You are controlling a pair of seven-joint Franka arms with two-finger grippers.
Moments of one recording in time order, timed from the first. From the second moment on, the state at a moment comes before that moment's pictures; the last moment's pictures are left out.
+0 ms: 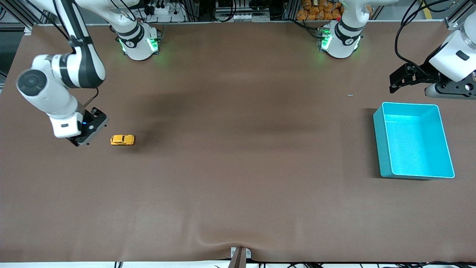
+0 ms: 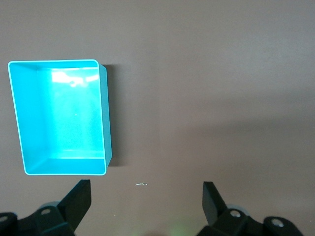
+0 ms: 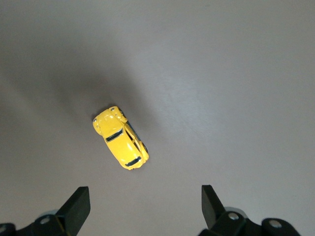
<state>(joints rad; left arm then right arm) -0.03 -0.02 -0.10 -1.55 0.00 1.51 -0.05 0.10 0.10 -0.13 -2.25 -0.15 2.39 -1.02</state>
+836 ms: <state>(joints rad) -0.03 -0.02 -0.10 -1.55 0.00 1.51 -0.05 0.10 0.29 -0.12 -2.29 -0.16 2.56 -1.44</state>
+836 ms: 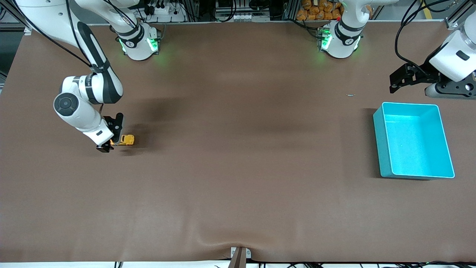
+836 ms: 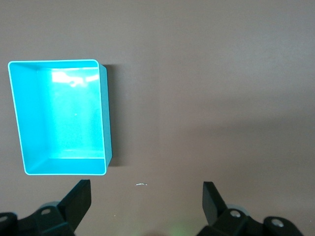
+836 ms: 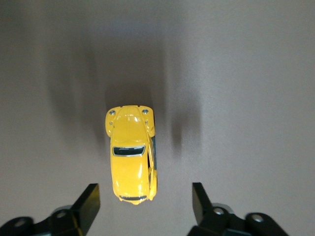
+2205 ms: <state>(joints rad) -0.03 -0.02 -0.11 -1.55 -0.02 1.51 -0.05 0.10 0.33 -0.10 -2.32 -0.16 2.61 -1.45</state>
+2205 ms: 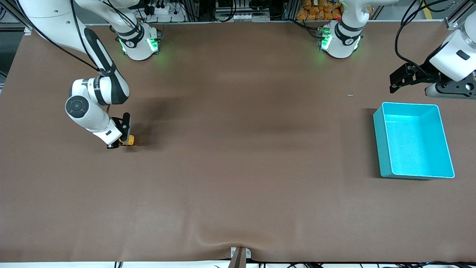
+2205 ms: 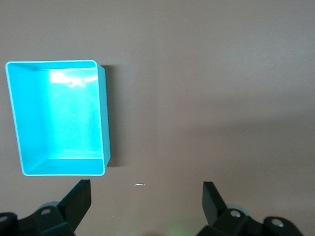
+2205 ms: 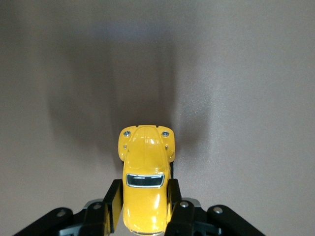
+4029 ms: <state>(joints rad) -0.03 -0.02 -0.10 -1.55 0.01 1.51 -0.05 -0.01 0.33 -0.10 -2.31 -0.16 2.62 -1.53</state>
